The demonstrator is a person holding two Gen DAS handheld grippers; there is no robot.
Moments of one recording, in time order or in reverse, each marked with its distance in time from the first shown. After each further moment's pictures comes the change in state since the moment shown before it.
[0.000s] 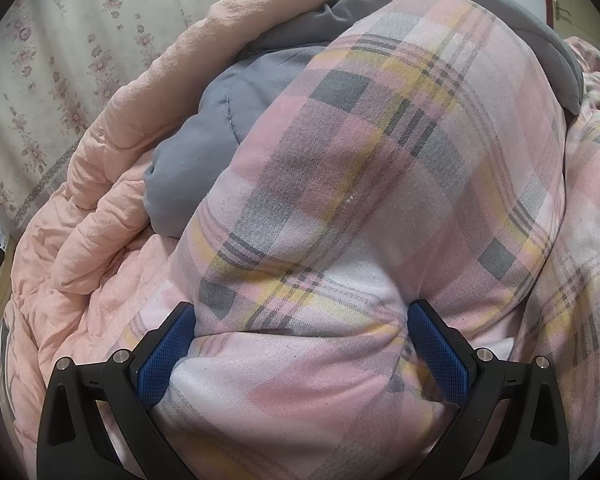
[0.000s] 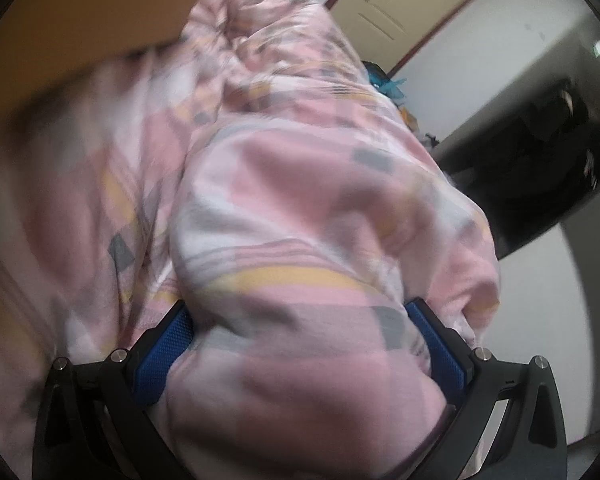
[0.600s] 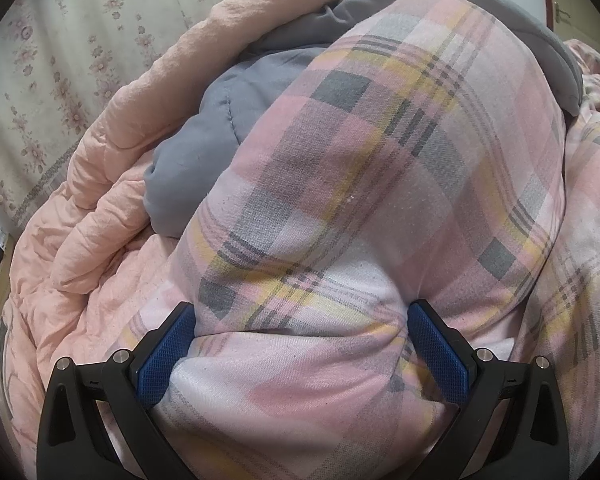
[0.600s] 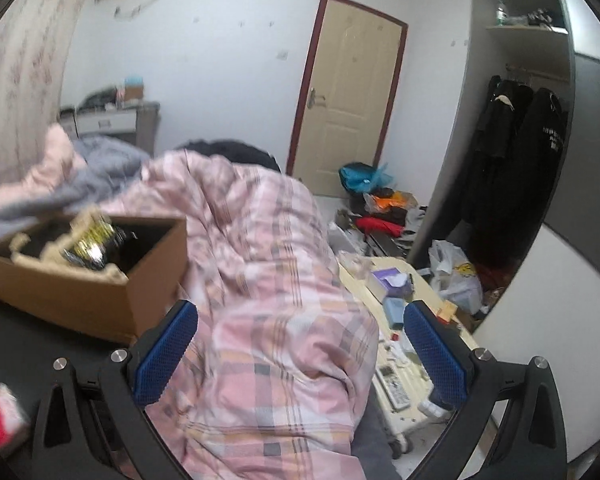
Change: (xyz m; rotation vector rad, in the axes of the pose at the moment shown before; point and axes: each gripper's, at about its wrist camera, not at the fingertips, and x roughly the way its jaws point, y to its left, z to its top) left arm -0.003 -0.002 0.006 -0.002 -0.006 0.001; right arm -0.158 -0.109 -0.006 0.290 -0.463 0.179
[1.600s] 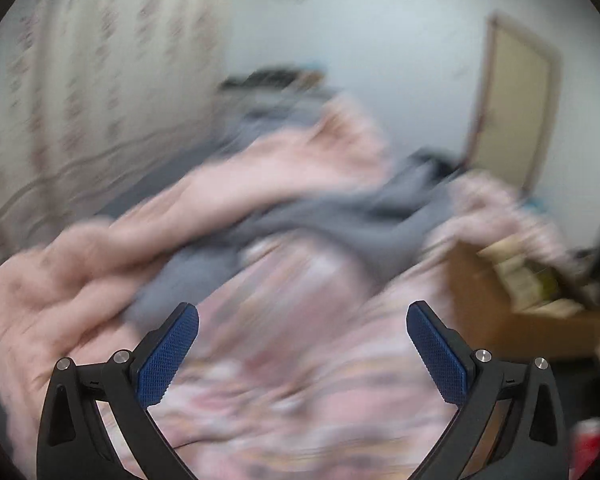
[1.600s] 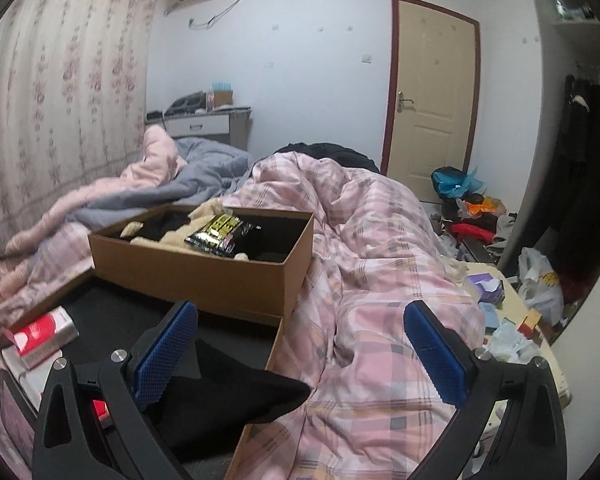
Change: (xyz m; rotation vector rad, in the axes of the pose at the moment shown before) left arm -0.206 0.005 0.047 -0.115 -0.362 -0.427; right arm -0.026 0.065 -0.016 -0.103 0.020 0.316
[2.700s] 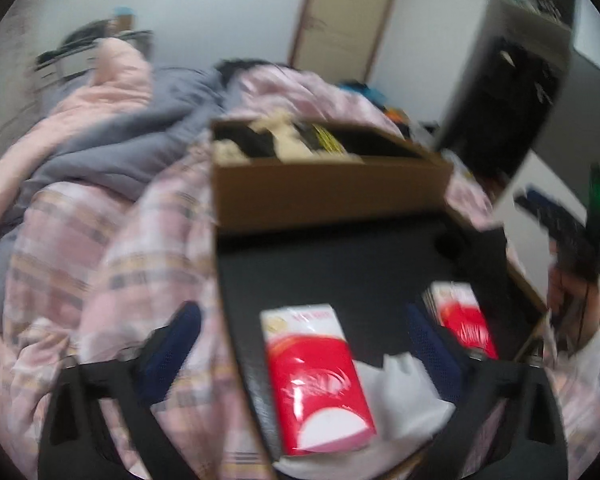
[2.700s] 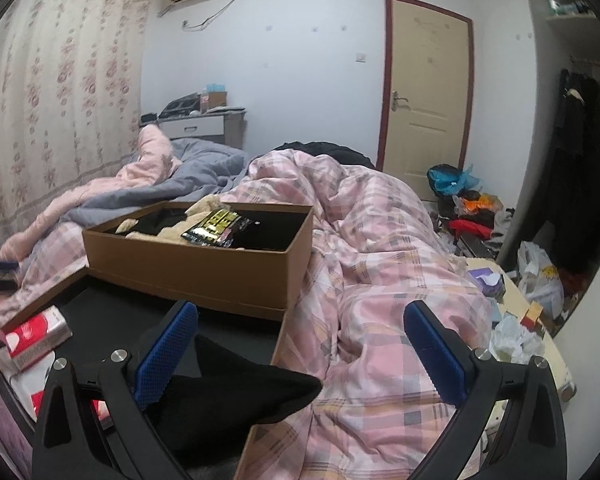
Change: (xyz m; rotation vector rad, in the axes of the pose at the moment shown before) left arm -0.013 -0.139 -0.074 0.331 0.376 -0.498; right arm -0.001 -0.005 -0.011 0.064 -0.031 -0.030
